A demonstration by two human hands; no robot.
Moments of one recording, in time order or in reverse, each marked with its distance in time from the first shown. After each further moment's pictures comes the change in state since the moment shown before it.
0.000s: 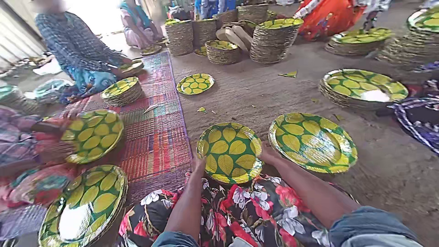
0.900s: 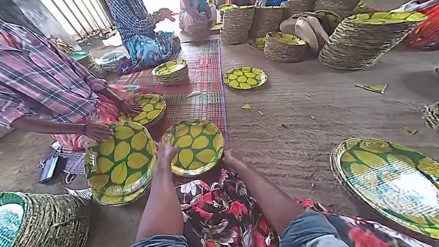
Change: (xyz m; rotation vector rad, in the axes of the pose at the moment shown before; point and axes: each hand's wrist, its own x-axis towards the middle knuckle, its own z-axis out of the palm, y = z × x) left_hand -0.008 -0.030 -0.281 0.610 0.325 -0.129; right_hand -0.026 -0.282 0.122 -0.145 -0.222 -0.445
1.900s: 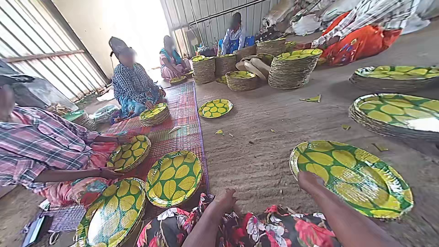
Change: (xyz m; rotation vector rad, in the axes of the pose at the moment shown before) left_hand -0.145 0.184 0.181 0.275 -0.609 0.704; right_hand -0.127 0.322 -0.088 -0.105 0.174 0.616
